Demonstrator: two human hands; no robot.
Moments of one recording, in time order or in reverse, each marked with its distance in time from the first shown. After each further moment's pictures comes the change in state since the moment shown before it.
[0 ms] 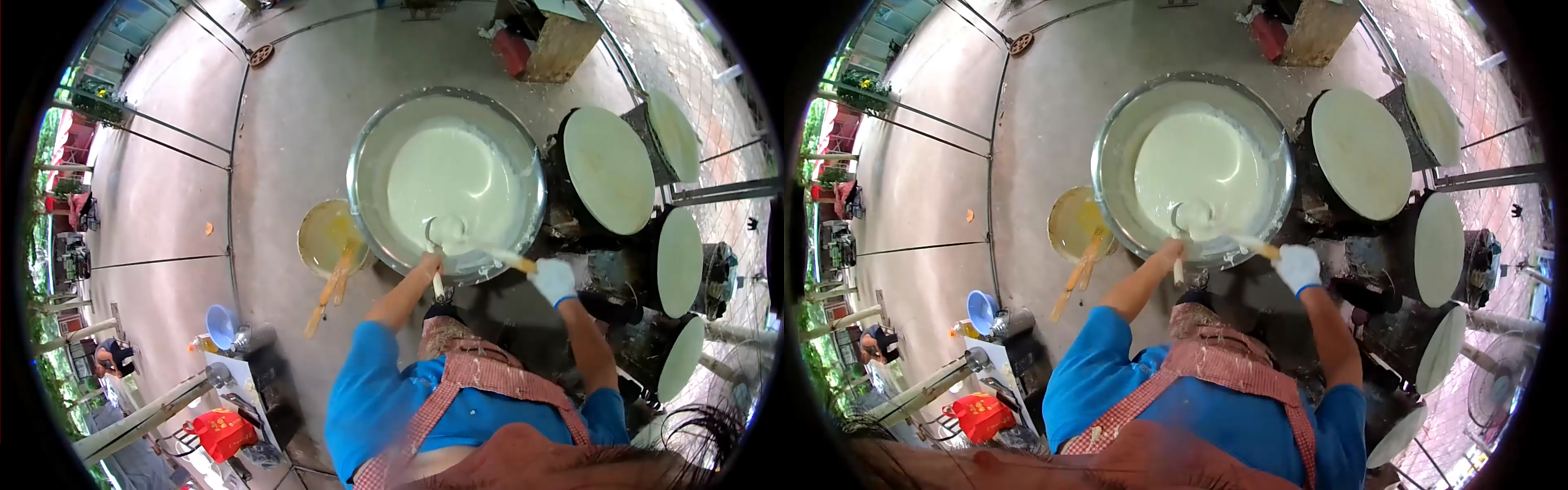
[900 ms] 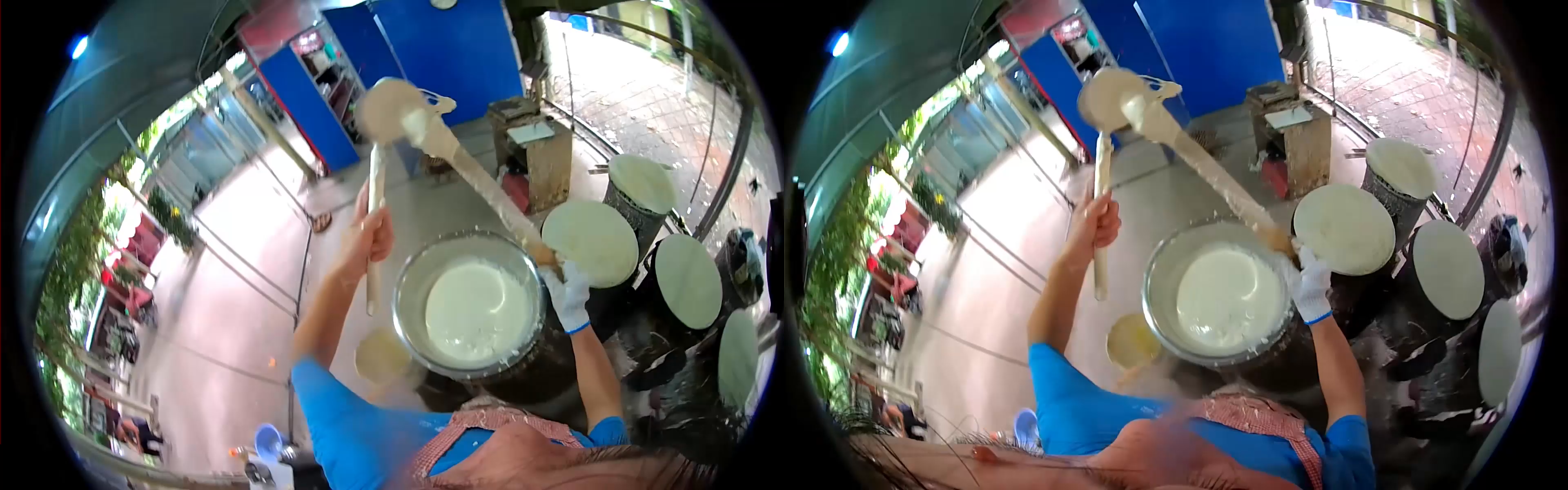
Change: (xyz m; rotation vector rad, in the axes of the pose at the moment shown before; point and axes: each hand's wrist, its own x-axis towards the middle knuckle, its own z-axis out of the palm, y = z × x) left_hand -0.481 0.333 0.011 0.075 -0.249 1.054; right_hand -0.072 -0.021 -0.156 0.847 1.310 -0.166
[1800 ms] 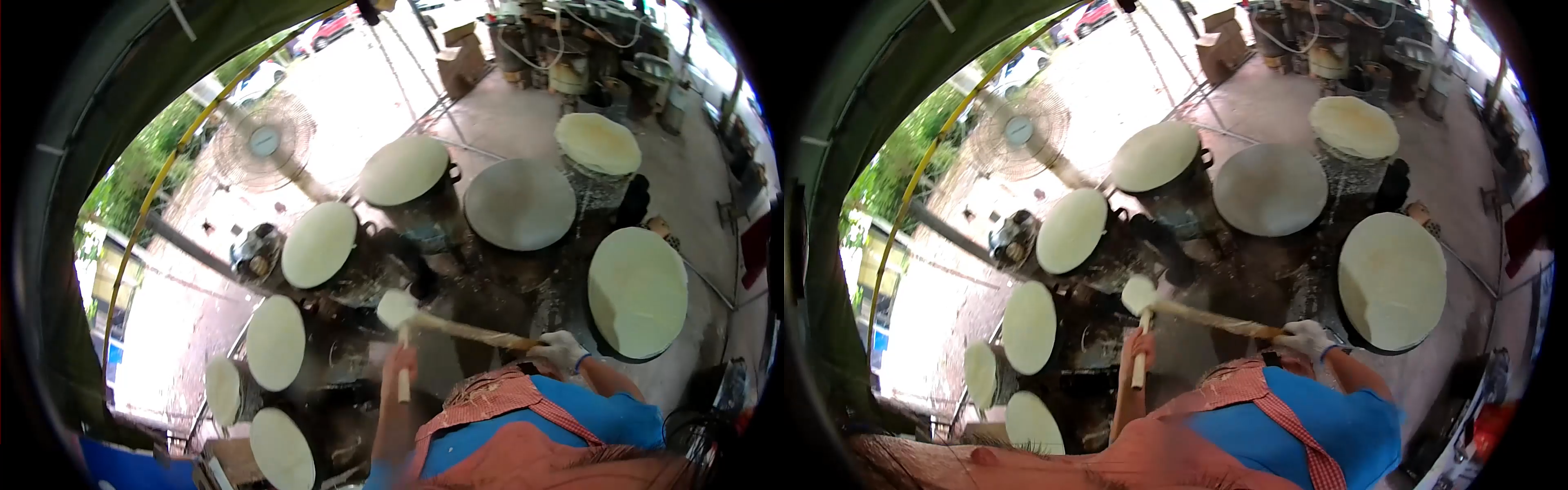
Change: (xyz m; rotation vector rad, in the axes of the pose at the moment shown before) left_hand -0.224 -0.373 0.551 -0.403 -1.164 -2.273; right_hand -0.573 -0.213 -0.268 -0.453 0.938 1.533
